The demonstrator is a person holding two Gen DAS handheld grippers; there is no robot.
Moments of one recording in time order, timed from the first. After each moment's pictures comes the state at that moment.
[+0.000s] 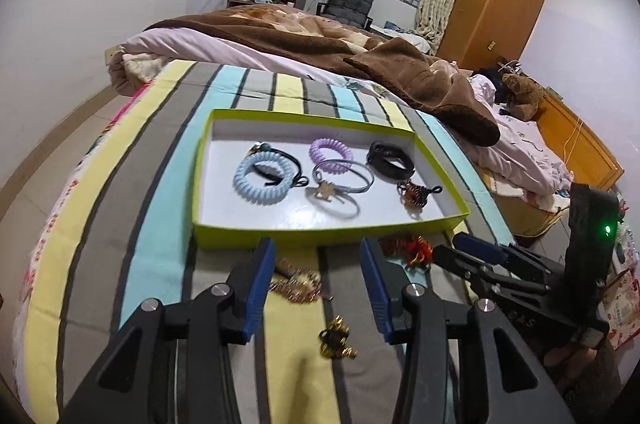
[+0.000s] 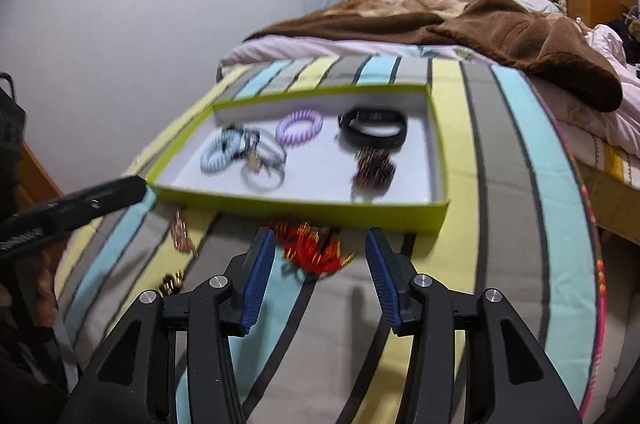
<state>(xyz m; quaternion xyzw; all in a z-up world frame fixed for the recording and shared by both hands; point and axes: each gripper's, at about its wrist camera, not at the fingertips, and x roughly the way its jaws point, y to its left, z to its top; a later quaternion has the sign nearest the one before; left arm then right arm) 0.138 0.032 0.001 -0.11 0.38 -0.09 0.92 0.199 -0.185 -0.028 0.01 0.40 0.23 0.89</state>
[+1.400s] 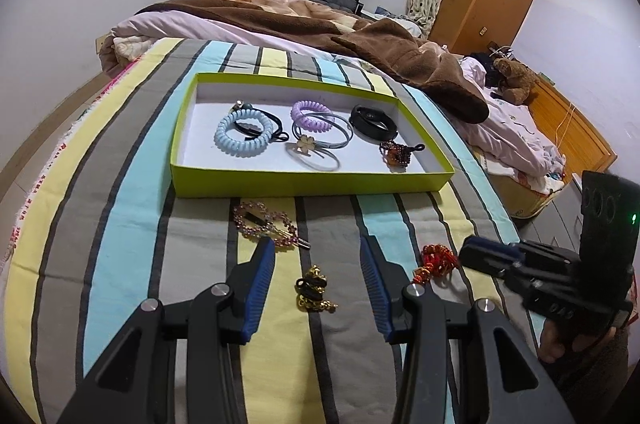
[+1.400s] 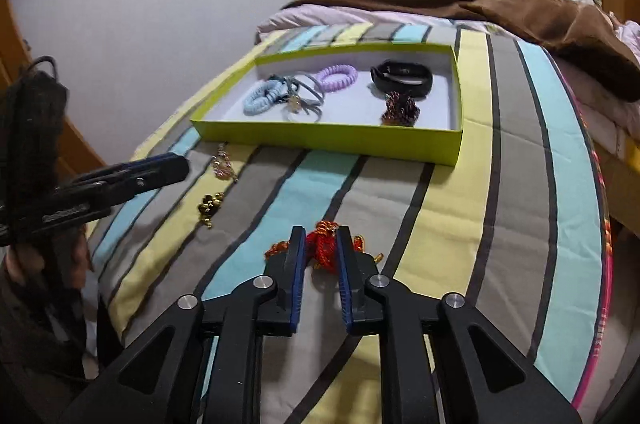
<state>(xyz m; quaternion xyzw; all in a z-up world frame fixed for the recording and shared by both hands) 0.116 0.014 -0.016 -0.11 0.40 -0.11 0.90 0.157 -0.215 -0.023 0.03 0.42 0.30 0.86</state>
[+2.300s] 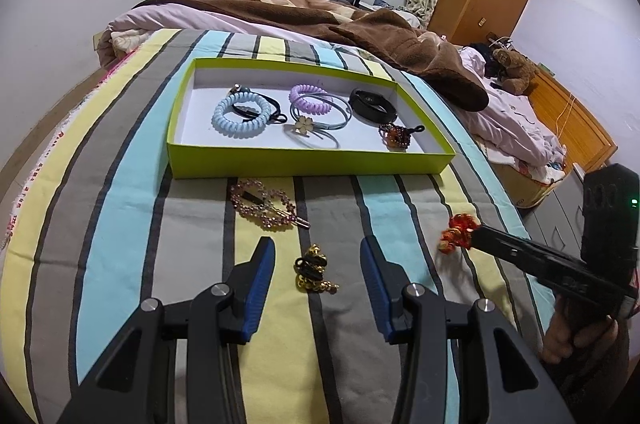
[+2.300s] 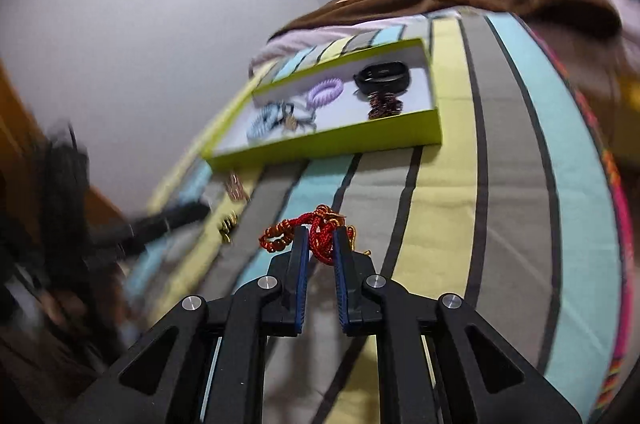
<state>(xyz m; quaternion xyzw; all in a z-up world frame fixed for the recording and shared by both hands) 0.111 0.010 -0.026 -0.10 0.41 -0.11 0.90 0.155 -0.239 -0.036 0.12 0.42 0.27 0.86</state>
